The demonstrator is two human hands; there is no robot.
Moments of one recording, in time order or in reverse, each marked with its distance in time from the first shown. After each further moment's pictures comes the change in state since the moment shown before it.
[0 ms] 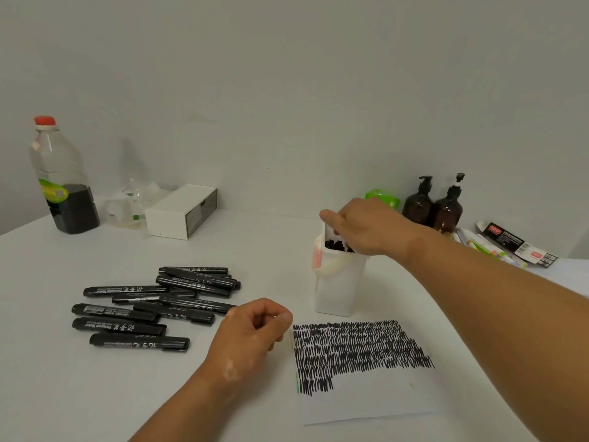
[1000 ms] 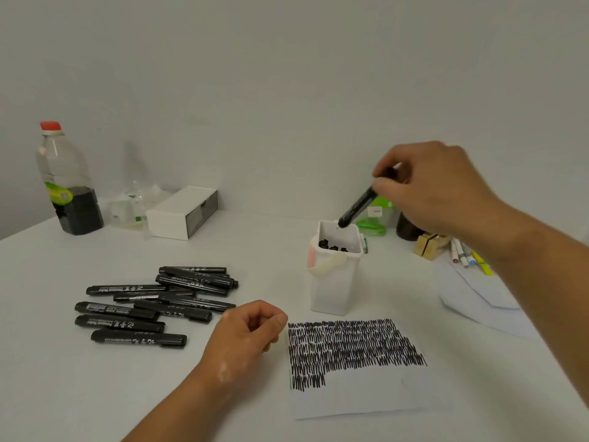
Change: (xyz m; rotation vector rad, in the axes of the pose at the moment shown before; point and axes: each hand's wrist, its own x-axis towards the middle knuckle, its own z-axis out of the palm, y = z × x) left_hand -0.008 0.003 0.003 -0.036 -0.002 -0.023; right_hand -0.058 0.039 -0.059 0.378 0.568 0.045
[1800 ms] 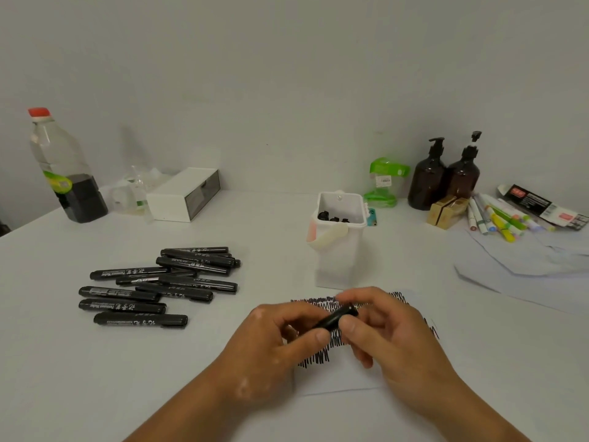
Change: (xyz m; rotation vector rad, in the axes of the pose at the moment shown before) left_hand -0.026 0.017 0.027 0.204 -0.319 0.243; right_hand -0.183 0.009 0.106 1.136 -0.342 0.353
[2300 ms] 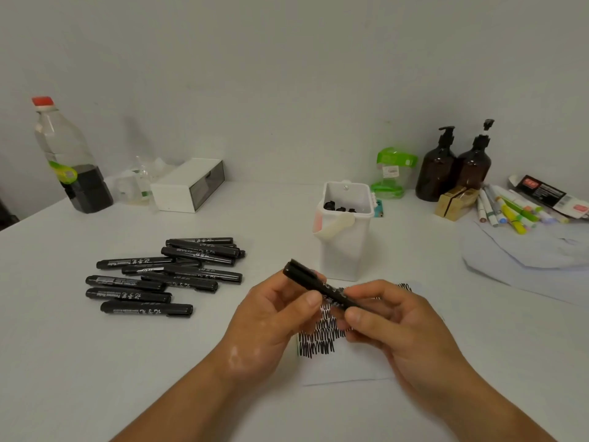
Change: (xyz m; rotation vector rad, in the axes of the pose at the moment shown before) left_hand 0.005 0.000 0.006 -0.629 0.140 -0.048; right_hand 0.003 0.001 0.002 0.200 0.010 0.111
